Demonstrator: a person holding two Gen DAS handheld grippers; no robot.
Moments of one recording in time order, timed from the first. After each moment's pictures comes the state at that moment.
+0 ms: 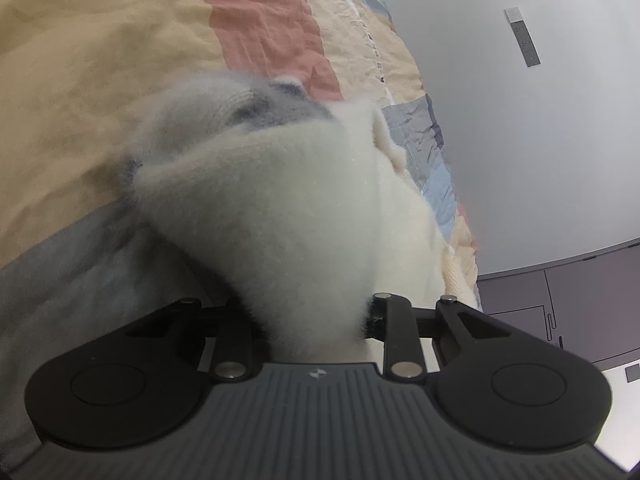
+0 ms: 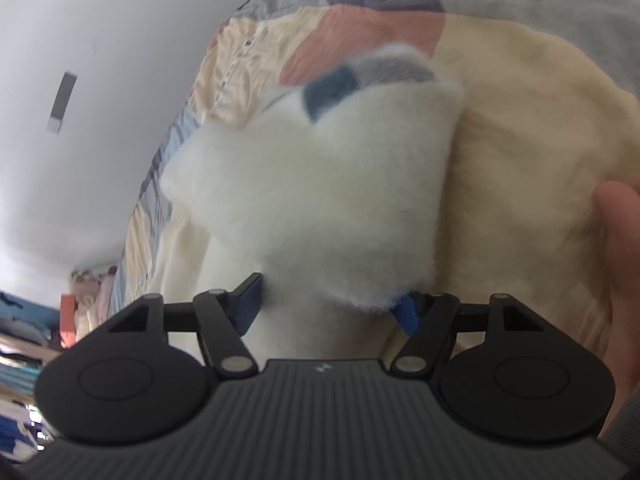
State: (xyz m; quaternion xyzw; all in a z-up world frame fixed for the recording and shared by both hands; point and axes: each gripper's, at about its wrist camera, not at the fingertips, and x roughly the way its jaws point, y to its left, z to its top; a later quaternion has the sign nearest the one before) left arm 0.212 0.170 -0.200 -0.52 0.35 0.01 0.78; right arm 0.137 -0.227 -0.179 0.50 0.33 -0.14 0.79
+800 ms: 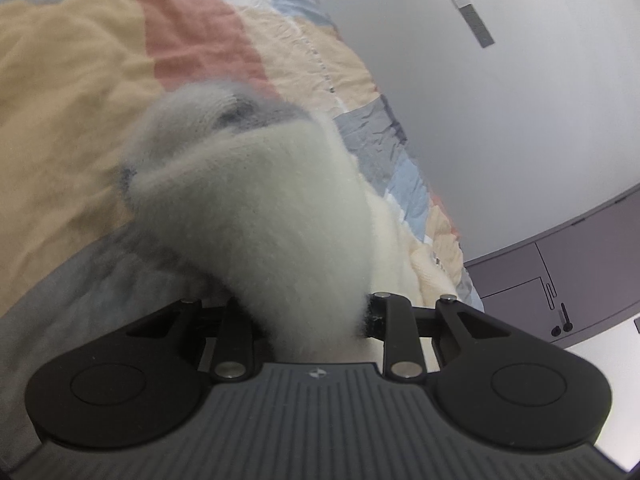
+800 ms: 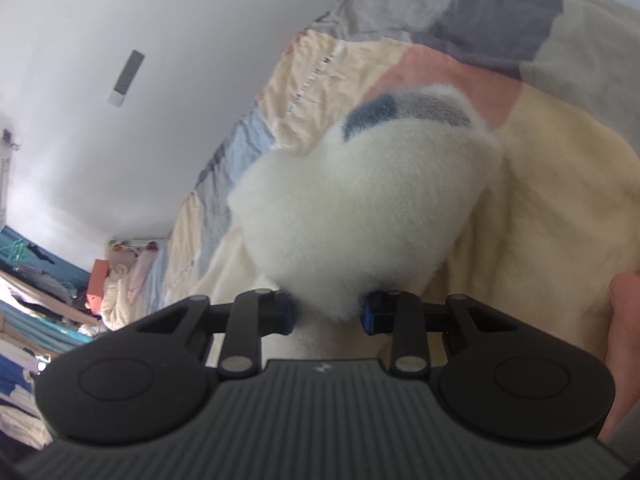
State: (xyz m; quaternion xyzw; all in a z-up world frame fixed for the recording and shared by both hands) left arm 0.203 0.155 -0.162 -0.45 0.32 -0.02 0.83; right arm 0.136 -0.236 -0.141 0.45 0.30 -0.04 0.84
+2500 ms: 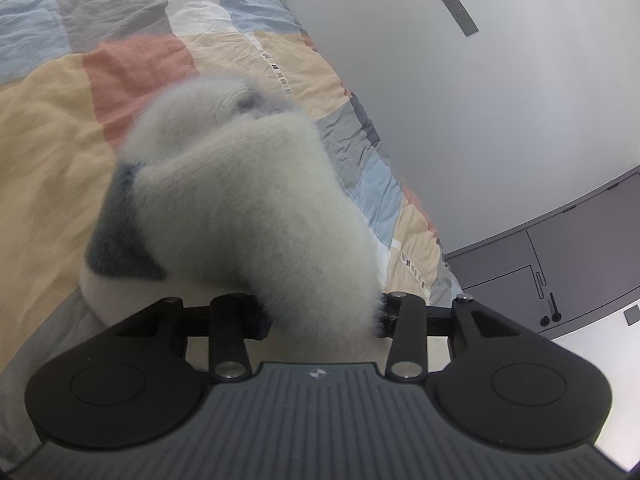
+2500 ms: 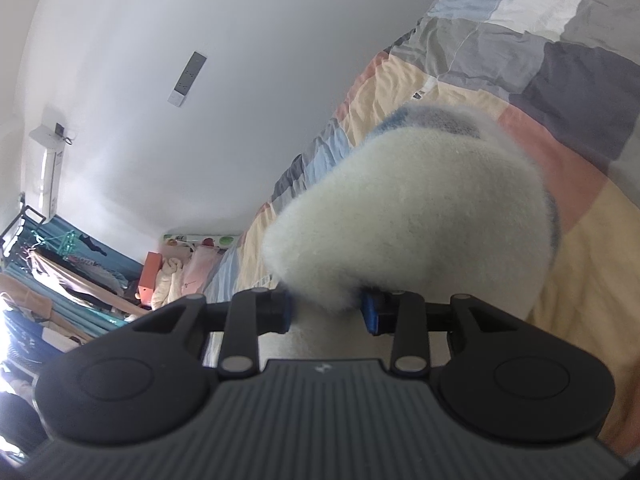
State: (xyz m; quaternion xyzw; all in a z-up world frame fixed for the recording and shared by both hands) left arm 0.241 0.163 -0.080 -0.44 0.34 -0.04 0.83; right arm 0.172 -0.246 -0.054 0.45 0.27 0.03 0.85
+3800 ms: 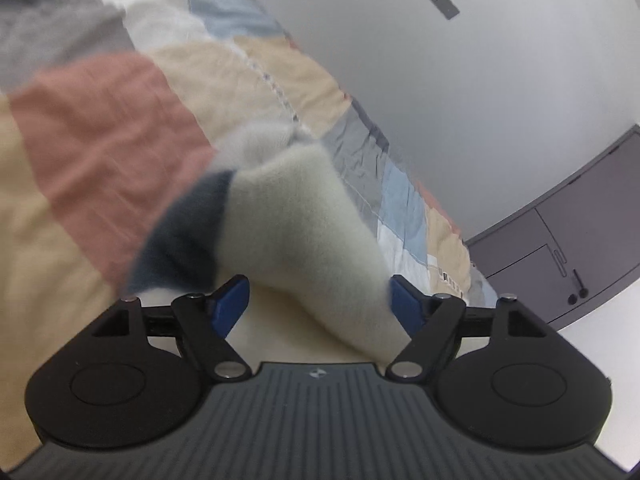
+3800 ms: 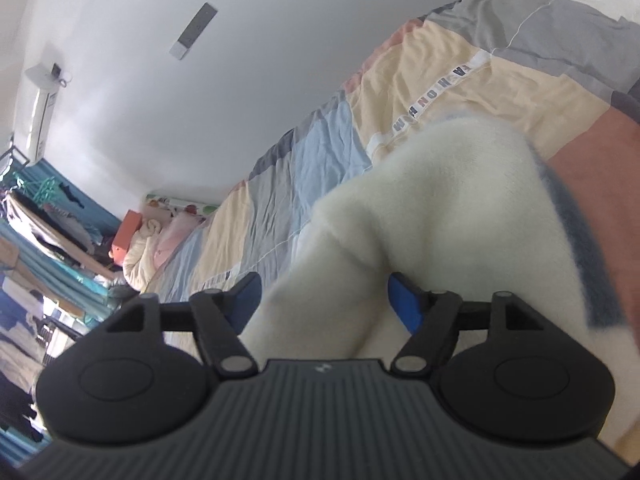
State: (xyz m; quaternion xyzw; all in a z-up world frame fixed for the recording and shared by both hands) left arm 0.310 0.195 -0.141 -0.36 0.32 -0.06 0.87; right arm 0.298 -0.228 -0.124 0.37 0.30 0.07 0.88
